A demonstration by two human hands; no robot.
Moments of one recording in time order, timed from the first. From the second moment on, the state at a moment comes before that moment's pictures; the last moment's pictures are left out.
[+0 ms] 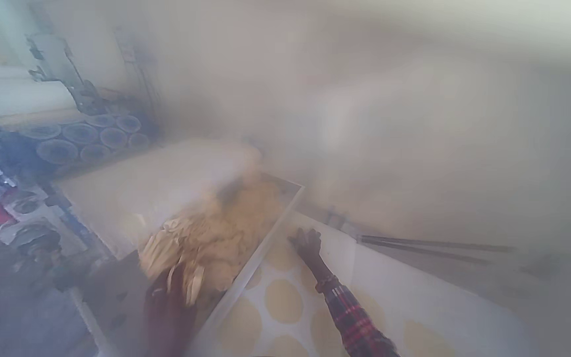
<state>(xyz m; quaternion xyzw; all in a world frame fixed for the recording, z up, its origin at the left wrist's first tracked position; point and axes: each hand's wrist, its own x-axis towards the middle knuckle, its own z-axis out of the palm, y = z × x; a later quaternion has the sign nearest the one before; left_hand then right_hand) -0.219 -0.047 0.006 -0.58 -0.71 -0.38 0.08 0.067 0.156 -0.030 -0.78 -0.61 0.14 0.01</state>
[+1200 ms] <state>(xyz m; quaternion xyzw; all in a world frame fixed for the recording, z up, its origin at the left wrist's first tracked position) -0.225 -0.036 -0.014 -0.52 -0.72 -0.45 0.13 0.073 0.161 -0.044 -0.77 -0.62 0.15 0.07</state>
